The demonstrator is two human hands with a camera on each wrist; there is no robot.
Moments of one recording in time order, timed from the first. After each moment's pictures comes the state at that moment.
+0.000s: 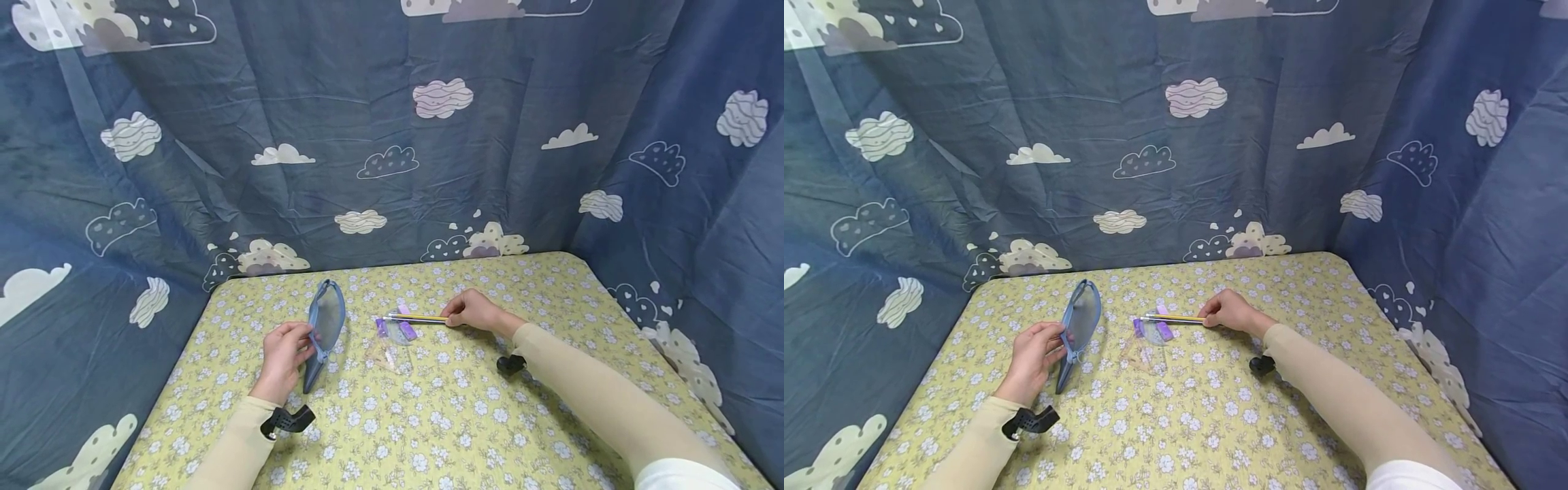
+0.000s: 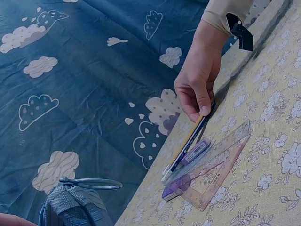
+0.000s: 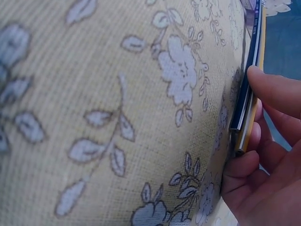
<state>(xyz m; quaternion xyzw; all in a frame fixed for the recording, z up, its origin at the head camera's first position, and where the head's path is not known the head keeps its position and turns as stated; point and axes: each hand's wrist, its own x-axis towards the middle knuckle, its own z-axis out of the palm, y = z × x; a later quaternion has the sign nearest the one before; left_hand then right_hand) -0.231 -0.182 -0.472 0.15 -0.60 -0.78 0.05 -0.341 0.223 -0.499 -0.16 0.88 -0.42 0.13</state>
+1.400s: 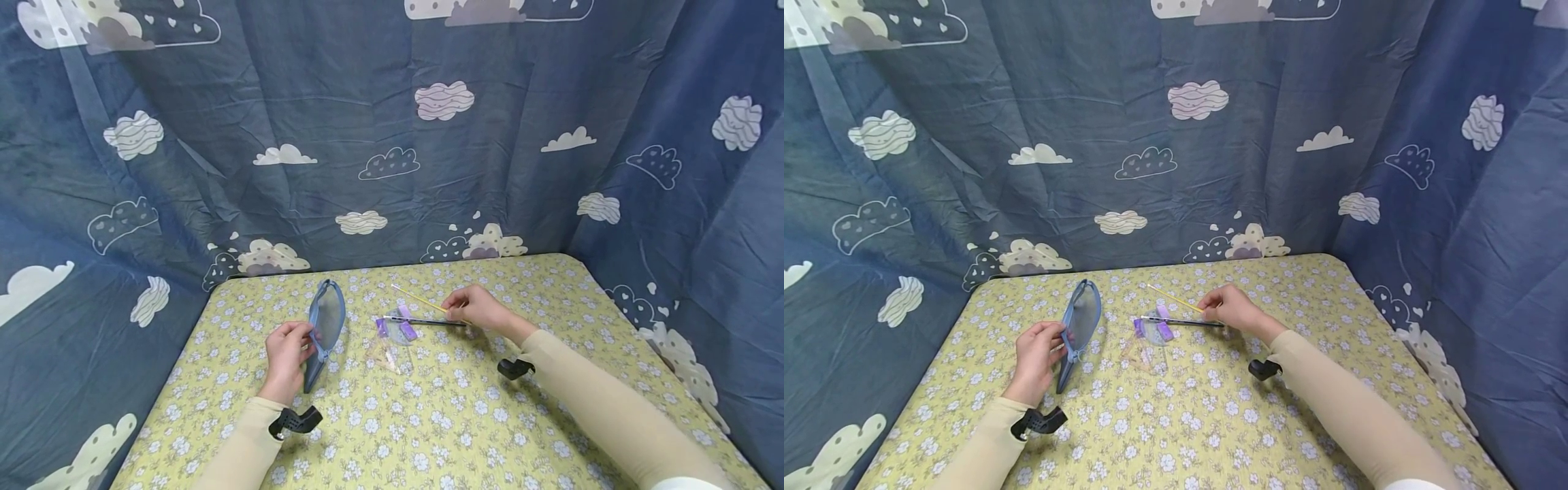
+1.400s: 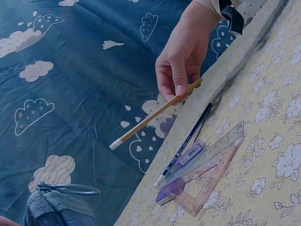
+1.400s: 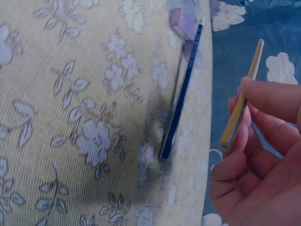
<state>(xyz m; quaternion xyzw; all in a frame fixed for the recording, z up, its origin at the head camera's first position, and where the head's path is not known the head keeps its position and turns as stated) -0.228 -0.175 -0.471 0.15 -0.59 -0.79 0.08 -0.318 0.217 -0.468 -0.17 0.87 -0.45 0.11</state>
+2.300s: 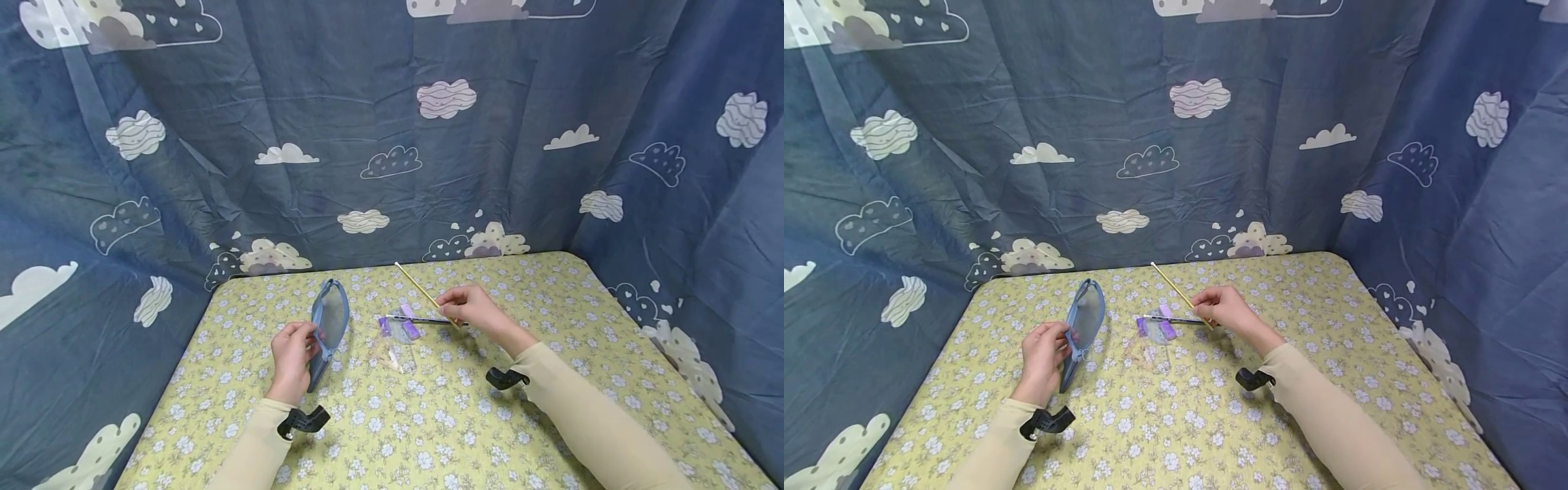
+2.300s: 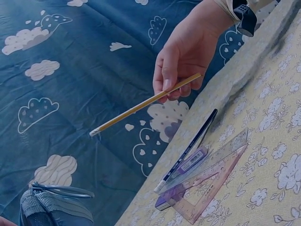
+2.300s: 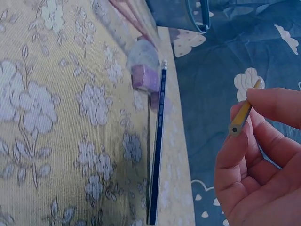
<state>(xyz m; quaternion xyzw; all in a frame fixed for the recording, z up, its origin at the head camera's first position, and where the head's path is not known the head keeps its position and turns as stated) -0.232 -0.171 -0.482 0.15 -0.57 -0.80 0.11 -0.299 0.195 -0.461 -0.14 0.81 -0.56 0.10</state>
